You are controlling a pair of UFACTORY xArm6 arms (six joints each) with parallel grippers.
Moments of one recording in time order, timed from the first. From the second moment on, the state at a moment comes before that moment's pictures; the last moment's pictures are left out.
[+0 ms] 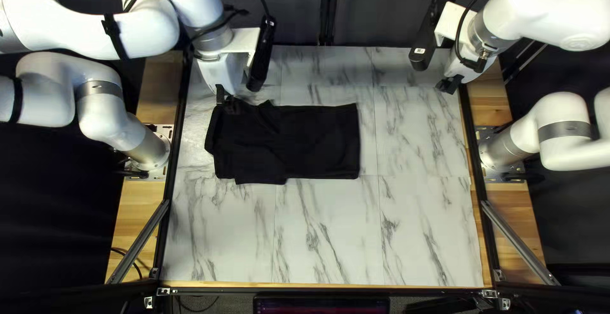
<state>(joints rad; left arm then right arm) 0.32 -0.63 -0.75 -0.25 1.34 0.43 -0.10 -0.67 -0.88 -0.20 1.57 0.29</state>
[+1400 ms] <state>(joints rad) -0.14 -0.81 -0.36 -0.13 1.01 0.10 -0.10 -0.67 -0.88 -0.20 1.57 0.29</state>
